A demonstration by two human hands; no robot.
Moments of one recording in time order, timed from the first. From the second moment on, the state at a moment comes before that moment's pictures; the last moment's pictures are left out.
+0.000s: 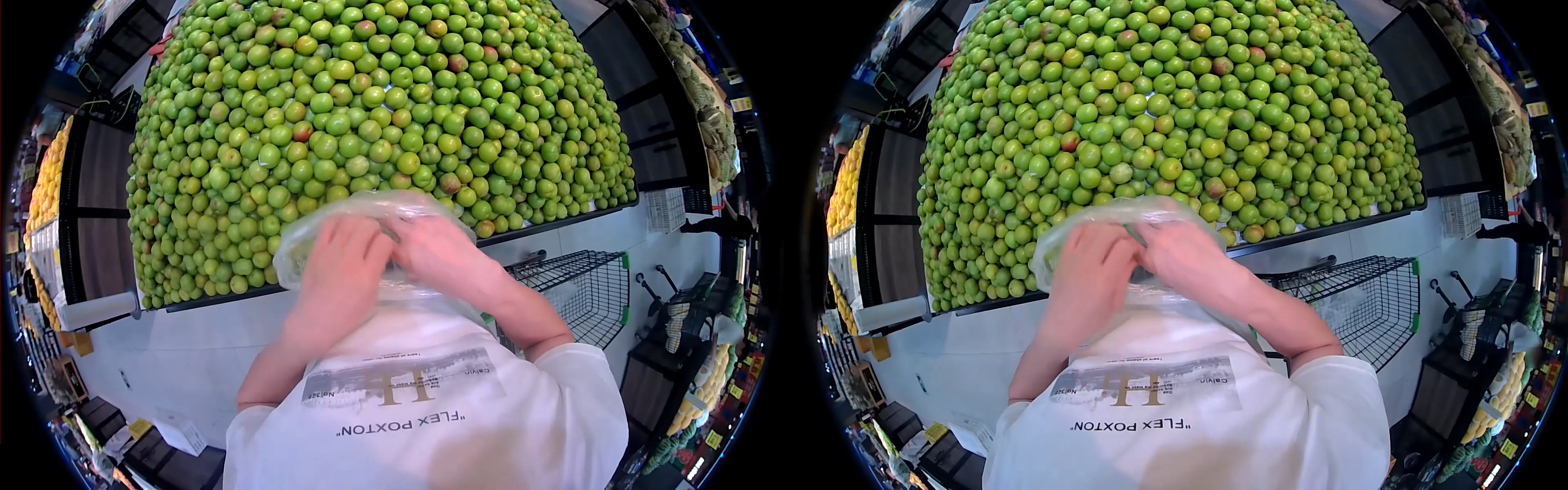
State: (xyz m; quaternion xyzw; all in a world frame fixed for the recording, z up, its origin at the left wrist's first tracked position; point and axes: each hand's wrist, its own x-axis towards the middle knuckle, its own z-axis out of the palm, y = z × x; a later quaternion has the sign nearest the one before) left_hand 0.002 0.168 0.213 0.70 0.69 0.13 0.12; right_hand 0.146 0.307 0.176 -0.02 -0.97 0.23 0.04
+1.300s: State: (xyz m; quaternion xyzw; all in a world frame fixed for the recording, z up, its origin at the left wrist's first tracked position) left_hand -0.040 0.140 0.128 0.21 0.72 0.59 0.30; right_hand 0.150 0.466 0.141 -0.29 -0.94 0.10 0.14
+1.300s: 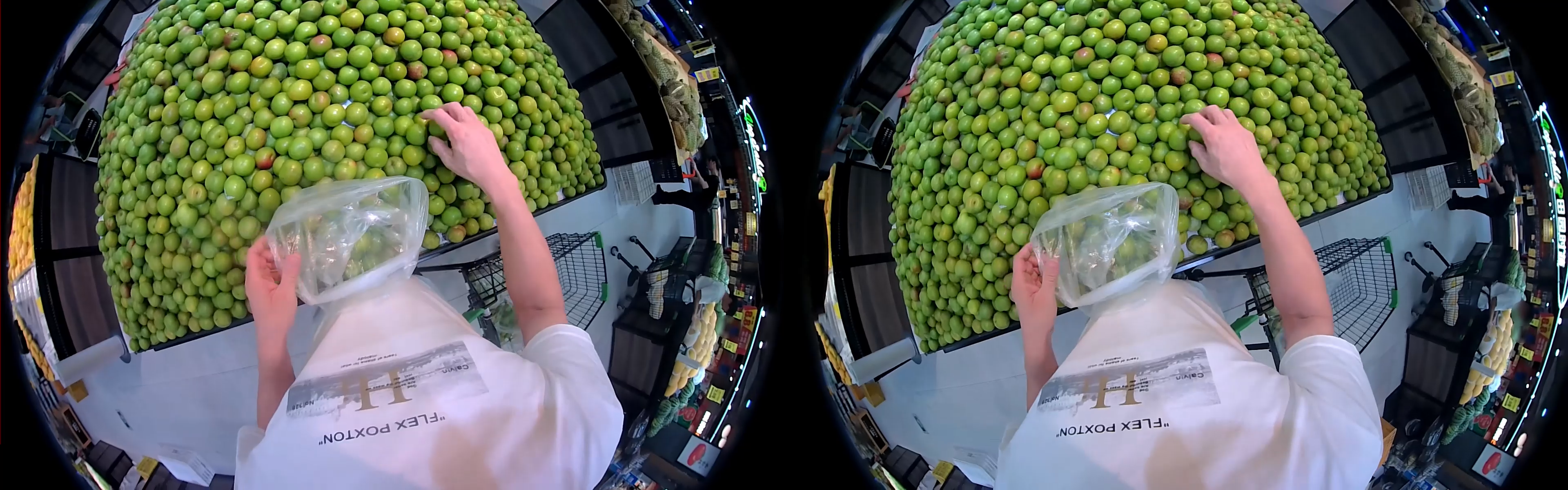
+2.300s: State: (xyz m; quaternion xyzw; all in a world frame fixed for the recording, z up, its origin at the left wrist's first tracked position) left_hand -0.031 0.140 0.148 0.09 0.65 0.67 0.36; right_hand 0.102 0.300 0.105 0.03 -0.92 0.37 -0.08
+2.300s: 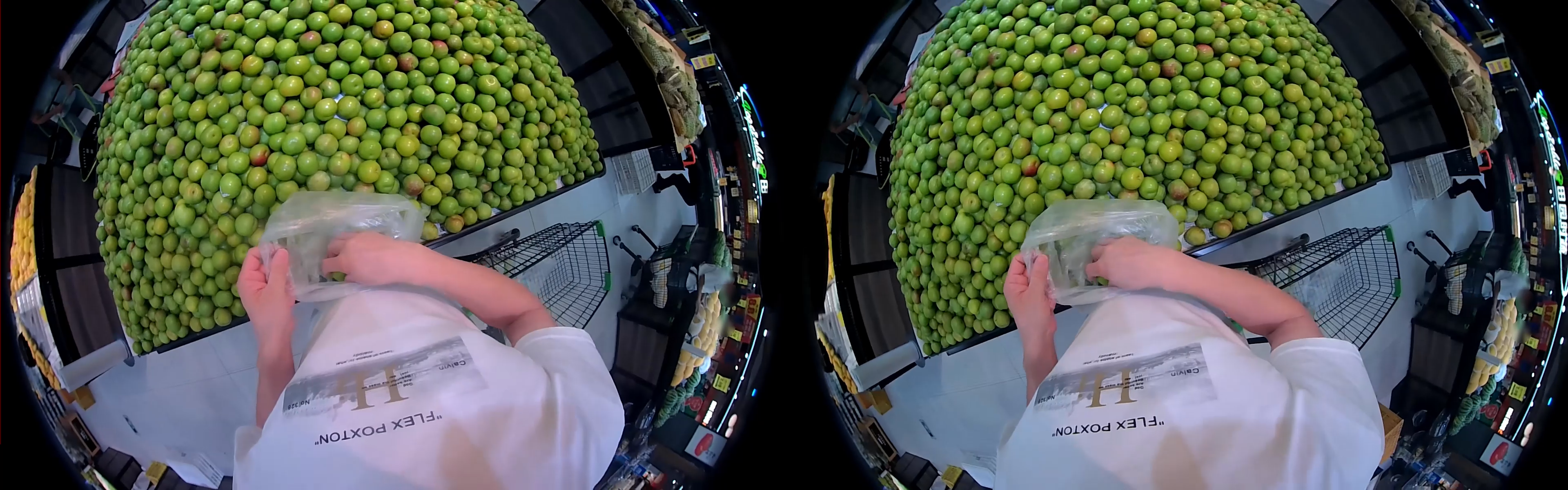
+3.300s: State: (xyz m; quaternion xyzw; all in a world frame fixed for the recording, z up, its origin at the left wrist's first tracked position) left_hand -0.032 0.139 0.149 0.27 0.75 0.58 0.18; right_hand 0.135 0.460 0.123 -0.30 -0.95 -0.07 -0.01
